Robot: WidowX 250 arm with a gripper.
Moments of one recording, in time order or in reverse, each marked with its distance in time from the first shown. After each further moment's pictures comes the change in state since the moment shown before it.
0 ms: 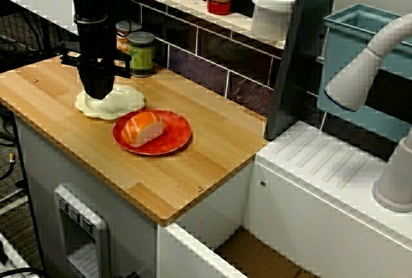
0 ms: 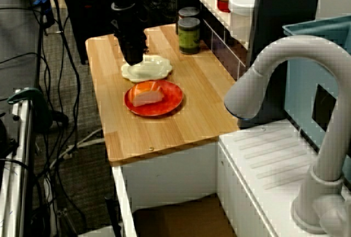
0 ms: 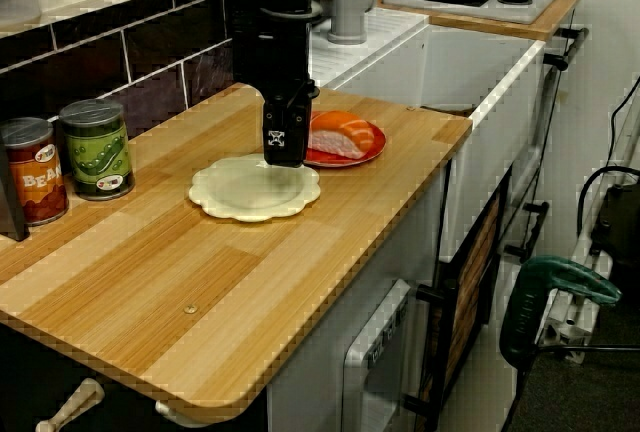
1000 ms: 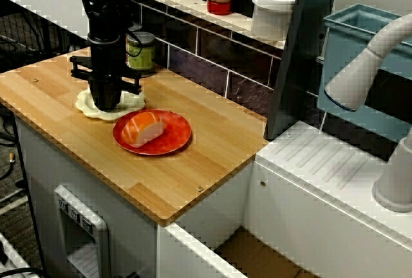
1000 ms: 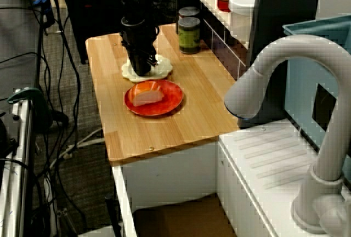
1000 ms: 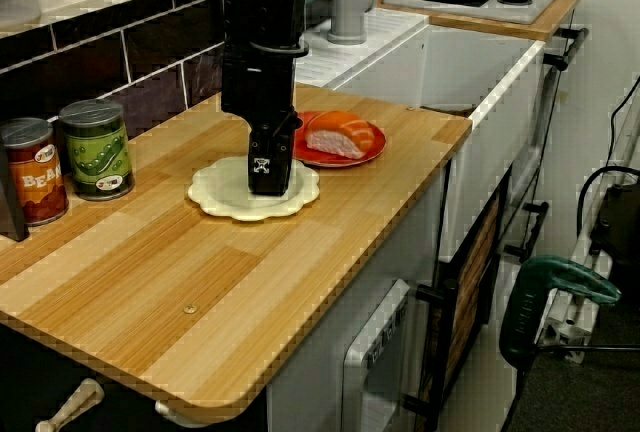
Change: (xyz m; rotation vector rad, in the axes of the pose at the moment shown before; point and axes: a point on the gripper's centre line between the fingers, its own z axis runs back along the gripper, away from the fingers) arm 0.009 -0.002 -0.029 0.075 -0.034 0.015
